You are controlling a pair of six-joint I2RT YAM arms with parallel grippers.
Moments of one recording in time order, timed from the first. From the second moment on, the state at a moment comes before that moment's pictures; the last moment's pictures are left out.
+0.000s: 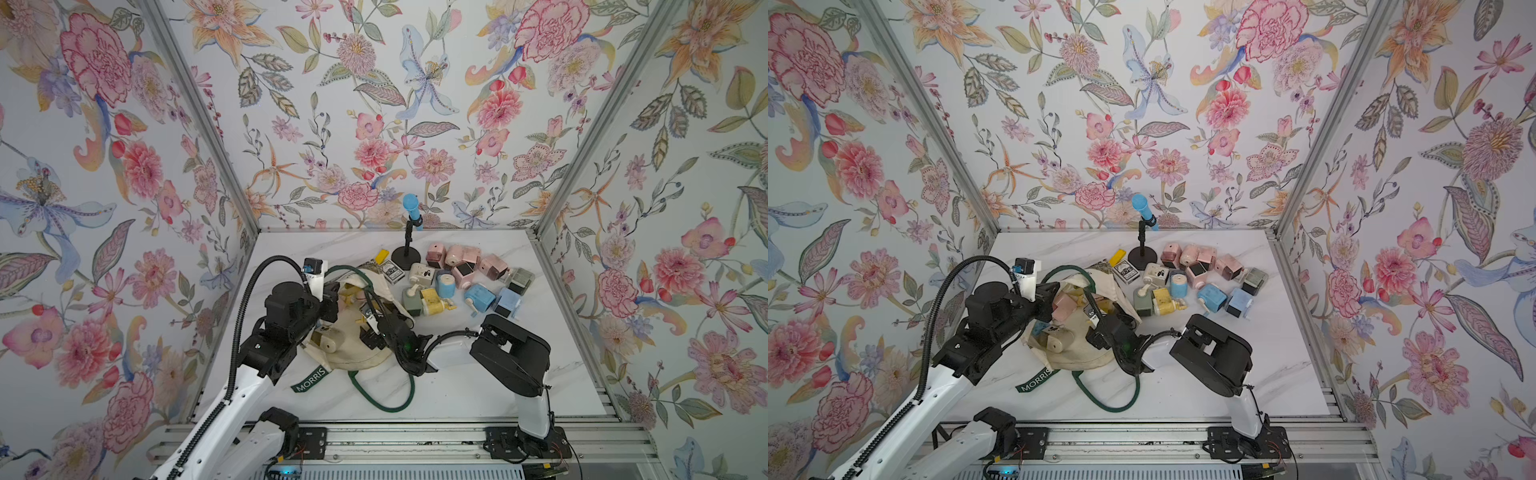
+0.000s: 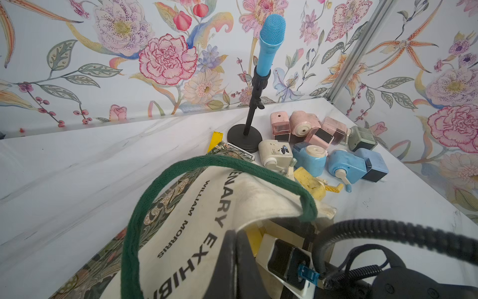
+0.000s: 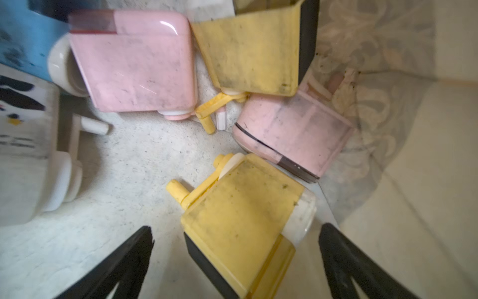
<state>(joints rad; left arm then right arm) -0.37 0.85 0.78 -0.26 0.10 -0.14 1.05 2.02 0.98 0.54 0.43 -0.12</state>
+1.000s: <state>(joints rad) -0.34 0.88 0.78 -0.23 0.14 -0.16 0.98 2.10 0.99 0.61 0.27 0.05</state>
